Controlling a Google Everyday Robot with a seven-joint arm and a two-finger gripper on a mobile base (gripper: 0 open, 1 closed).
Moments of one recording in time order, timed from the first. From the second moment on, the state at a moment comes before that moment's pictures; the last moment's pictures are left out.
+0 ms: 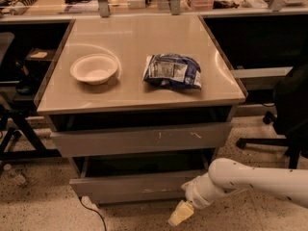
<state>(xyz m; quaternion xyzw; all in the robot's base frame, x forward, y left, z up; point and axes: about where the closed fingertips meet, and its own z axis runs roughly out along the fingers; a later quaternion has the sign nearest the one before) 0.412 -0.094 0.432 -0.48 0.83 0.24 0.14</state>
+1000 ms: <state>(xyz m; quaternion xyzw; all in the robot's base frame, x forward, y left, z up) 0.412 -0.094 0.432 -0.48 0.83 0.24 0.14</state>
